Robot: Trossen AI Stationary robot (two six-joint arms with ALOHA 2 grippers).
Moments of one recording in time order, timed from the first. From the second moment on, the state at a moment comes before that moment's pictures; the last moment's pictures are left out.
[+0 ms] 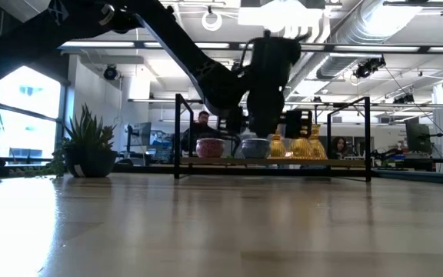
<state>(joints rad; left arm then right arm) 0.05 2.48 1.74 0.63 -1.39 -0.12 1.20 1.15 0.97 -0.06 1.53 -0.36</state>
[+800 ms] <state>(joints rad) -0.19 2.16 1.74 1.19 -1.28 1.30 1.12 1.15 0.97 0.02 1.55 -0.38</state>
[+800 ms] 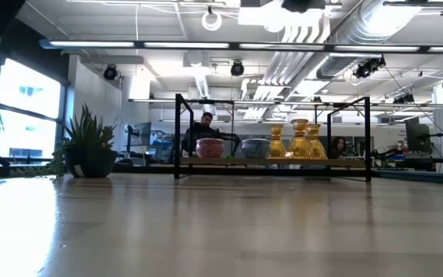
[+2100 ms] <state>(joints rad) -0.27 0.97 1.53 -1.07 -0.59 -0.12 0.84 1.47 0.97 0.07 1.49 0.21</state>
